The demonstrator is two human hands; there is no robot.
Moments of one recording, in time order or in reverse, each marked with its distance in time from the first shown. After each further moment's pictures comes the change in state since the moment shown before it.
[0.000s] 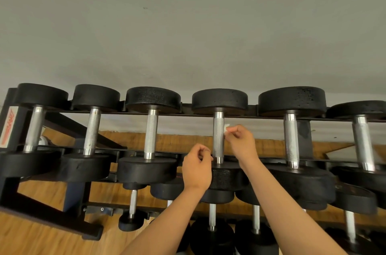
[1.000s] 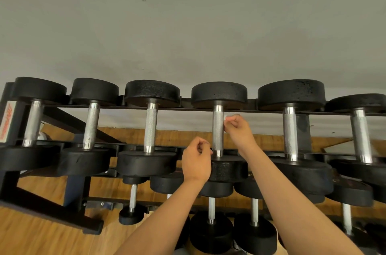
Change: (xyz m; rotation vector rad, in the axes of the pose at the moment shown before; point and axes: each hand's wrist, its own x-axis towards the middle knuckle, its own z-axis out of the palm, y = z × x) left_hand 0.001 -0.004 0.001 -0.004 -0.004 -0.020; right_hand 0.014 0.000 0.000 0.035 -0.098 0.059
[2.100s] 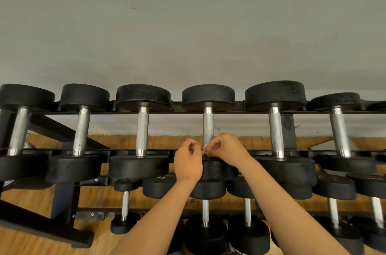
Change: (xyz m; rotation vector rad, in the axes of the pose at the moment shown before) left_hand 0.000 0.002 -0.001 0.020 -0.004 0.033; right_hand -0.041 -0.006 -0.010 -0.604 -0.308 -0.147
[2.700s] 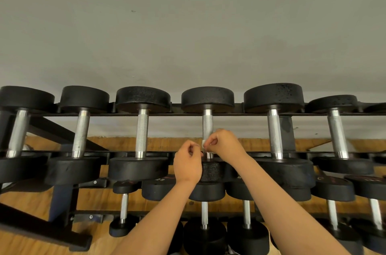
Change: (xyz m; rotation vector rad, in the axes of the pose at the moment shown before) left_hand -0.001 0.002 0.000 0.004 0.009 -0.015; right_hand 0.009 -0.013 -0.004 -0.129 0.070 -0.038
